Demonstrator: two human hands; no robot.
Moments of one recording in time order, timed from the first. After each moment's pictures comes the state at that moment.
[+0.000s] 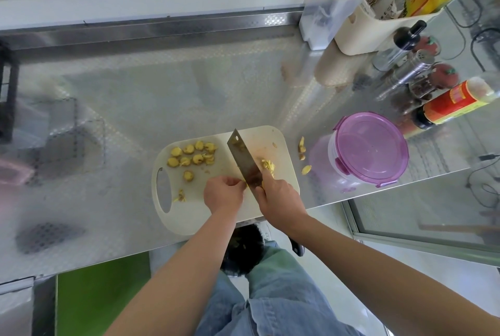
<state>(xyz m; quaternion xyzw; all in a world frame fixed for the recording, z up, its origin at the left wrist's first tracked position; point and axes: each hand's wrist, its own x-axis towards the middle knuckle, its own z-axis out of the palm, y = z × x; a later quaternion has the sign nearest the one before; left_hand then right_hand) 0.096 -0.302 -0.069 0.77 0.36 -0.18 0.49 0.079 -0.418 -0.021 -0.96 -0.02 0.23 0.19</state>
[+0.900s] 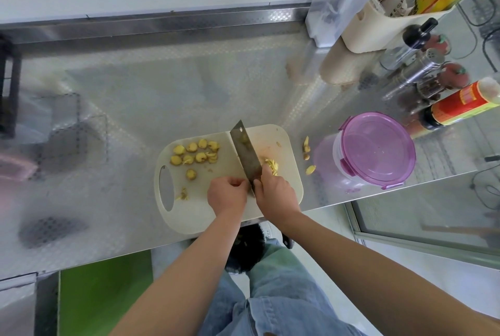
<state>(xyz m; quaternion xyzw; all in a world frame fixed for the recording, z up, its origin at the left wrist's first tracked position) 0.093 -0.305 -0.066 0.79 0.35 -0.17 0.47 0.089 -0.405 -0.036 -0.95 0.01 0.22 0.20</state>
